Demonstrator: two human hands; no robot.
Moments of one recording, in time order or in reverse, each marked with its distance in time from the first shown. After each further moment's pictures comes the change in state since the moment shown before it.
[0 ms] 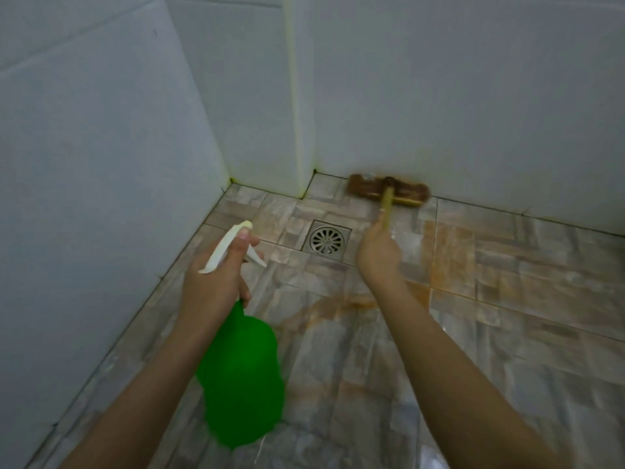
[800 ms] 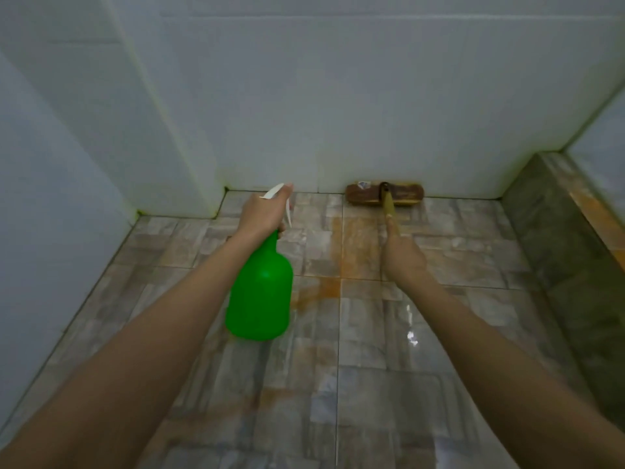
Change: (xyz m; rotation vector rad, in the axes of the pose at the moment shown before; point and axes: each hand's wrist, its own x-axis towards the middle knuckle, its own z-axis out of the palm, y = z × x) left_hand 0.065 0.046 0.217 0.182 -0.359 -0.003; right_hand 0.023 0.200 -0.070 0.016 0.069 0.054
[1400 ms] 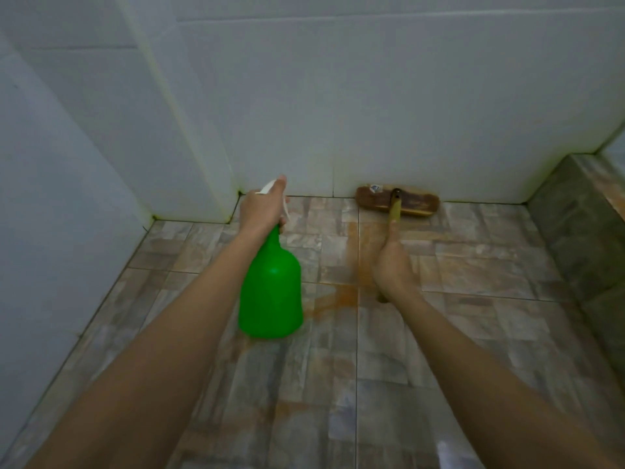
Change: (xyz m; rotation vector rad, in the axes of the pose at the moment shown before) left_hand 0.028 -0.004 -0.017 -0.054 0.171 -0.047; right_hand 0.000 -0.040 0.036 0.438 0.059 0.126
